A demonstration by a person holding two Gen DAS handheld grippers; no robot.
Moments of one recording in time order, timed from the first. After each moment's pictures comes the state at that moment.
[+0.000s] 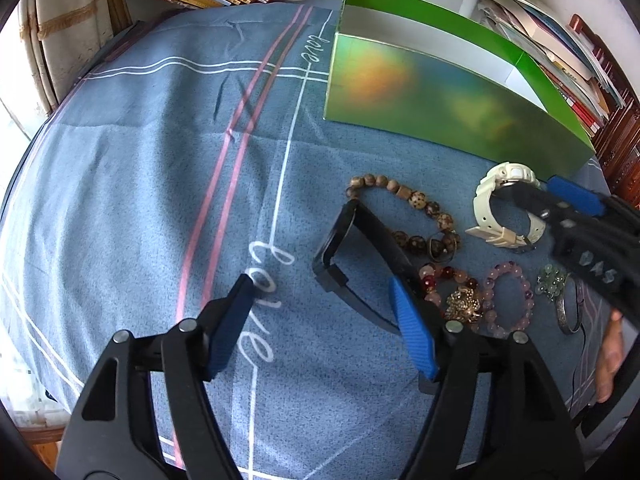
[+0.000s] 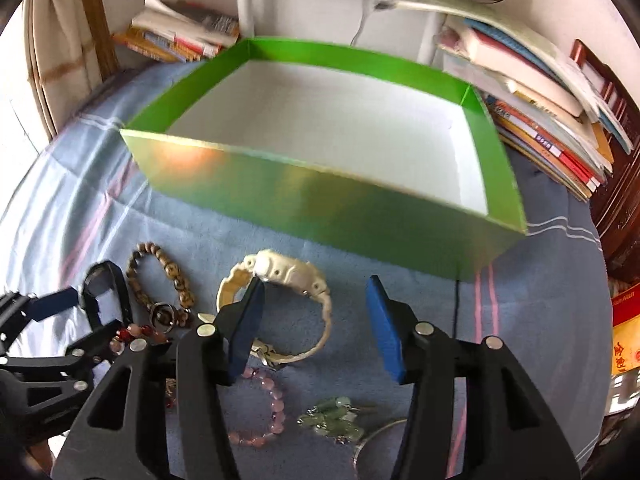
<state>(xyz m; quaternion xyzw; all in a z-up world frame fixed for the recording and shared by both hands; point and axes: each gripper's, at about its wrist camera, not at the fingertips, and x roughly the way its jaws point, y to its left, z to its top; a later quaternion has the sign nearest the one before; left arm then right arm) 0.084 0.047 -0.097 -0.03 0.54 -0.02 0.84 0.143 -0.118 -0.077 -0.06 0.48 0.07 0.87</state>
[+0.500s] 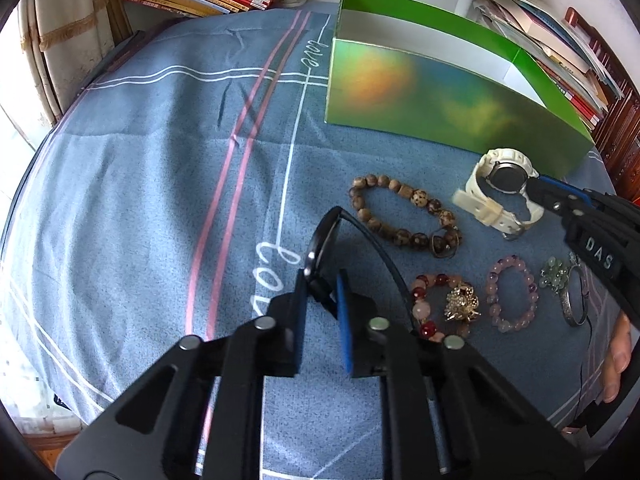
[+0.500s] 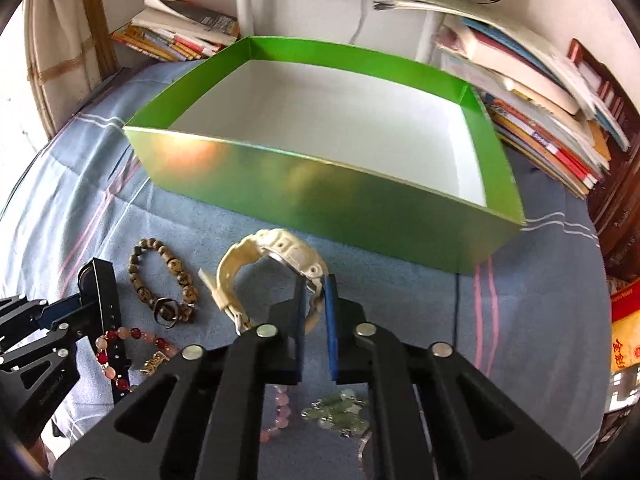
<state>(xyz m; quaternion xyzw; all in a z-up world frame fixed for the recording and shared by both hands) 0.081 0.045 -0.092 -0.01 0.53 -0.01 0.85 0.134 -0.121 -0.073 -0.06 0.47 0.05 0.88</state>
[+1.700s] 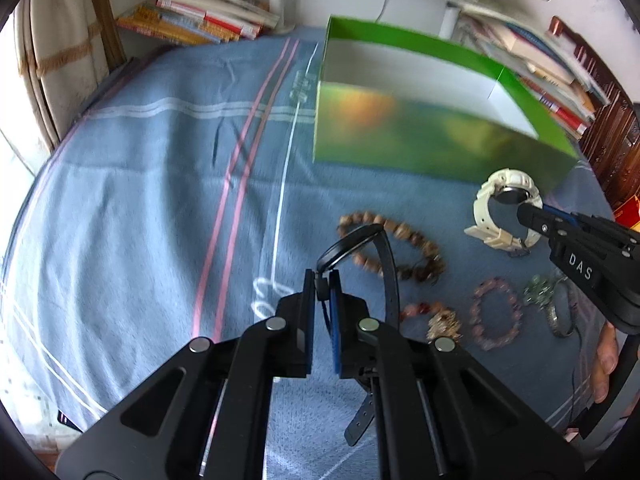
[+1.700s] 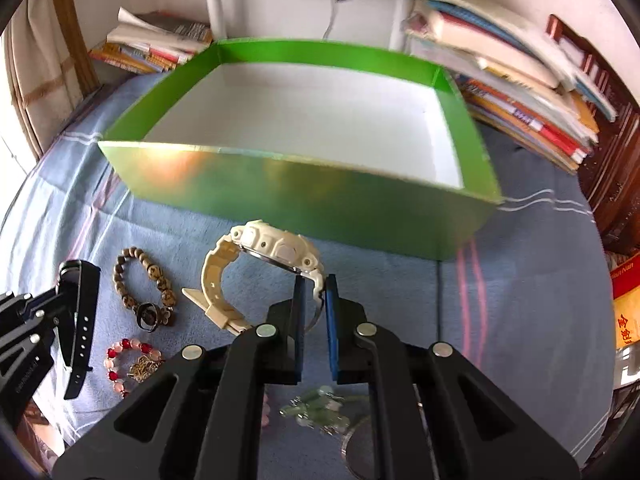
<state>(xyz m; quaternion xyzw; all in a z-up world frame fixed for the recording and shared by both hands) 0.088 0.041 -0.070 -0.01 0.49 -0.03 0.87 0.129 -0.135 -0.072 -0.02 0.47 0.03 0.88</state>
